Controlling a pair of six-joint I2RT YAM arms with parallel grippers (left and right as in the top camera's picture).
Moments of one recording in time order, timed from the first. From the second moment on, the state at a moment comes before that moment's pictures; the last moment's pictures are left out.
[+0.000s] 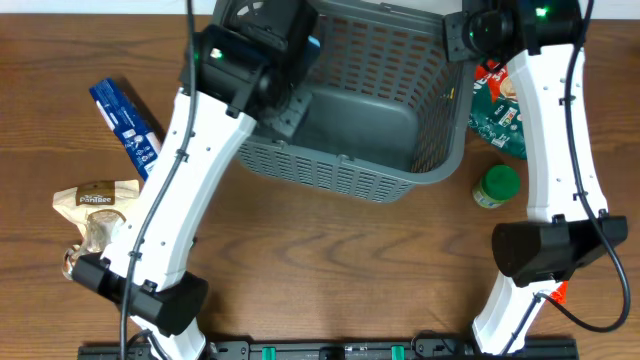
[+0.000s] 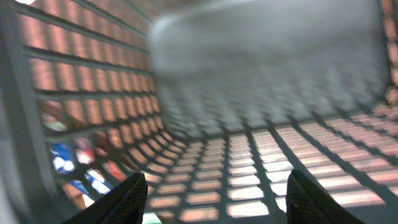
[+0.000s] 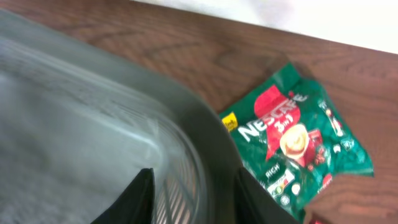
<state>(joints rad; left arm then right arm) -0.48 1.85 2.21 -1.51 -0.15 0.04 0.13 2.01 2.34 -1.30 0.08 -0.04</state>
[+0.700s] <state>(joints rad) 0.02 1.68 2.21 -1.50 -0.22 -0.14 0.25 1.69 2.53 -1.69 -0.32 0.10</state>
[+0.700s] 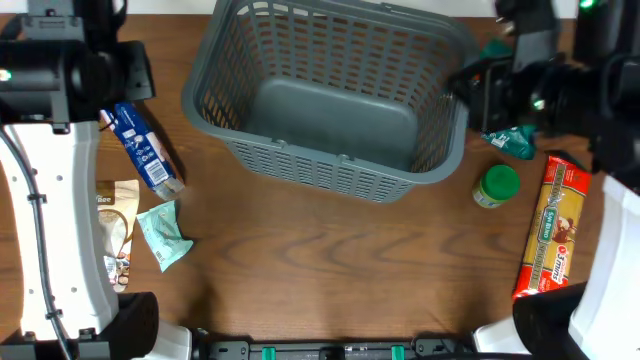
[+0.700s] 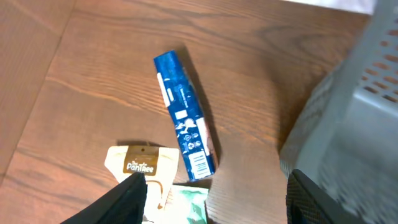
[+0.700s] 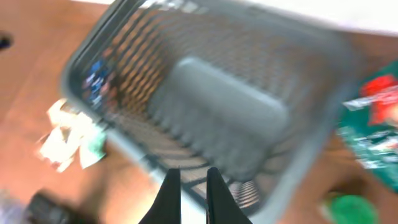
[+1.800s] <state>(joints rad) 0.08 1.68 2.21 -1.51 -0.22 -0.17 0.50 1.53 1.78 -1.68 -0.21 0.04</state>
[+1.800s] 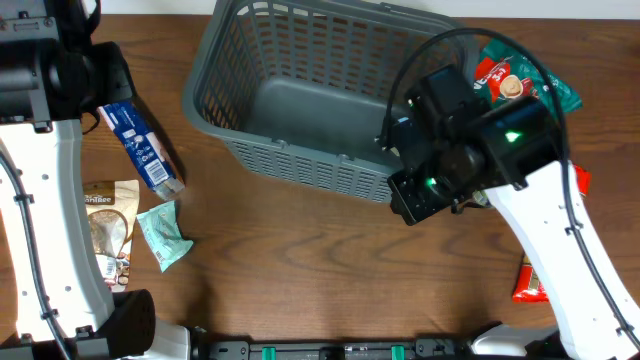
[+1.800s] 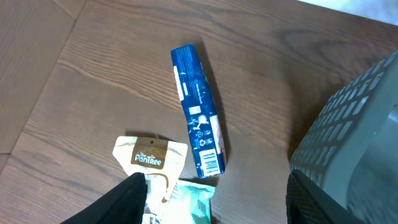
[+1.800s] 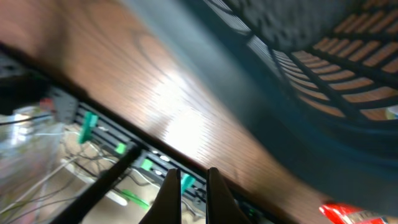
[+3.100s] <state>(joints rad) 0.08 1.68 2.21 -1.53 -0.22 -0.17 0.54 1.62 1.74 -1.42 -0.19 -0.05</state>
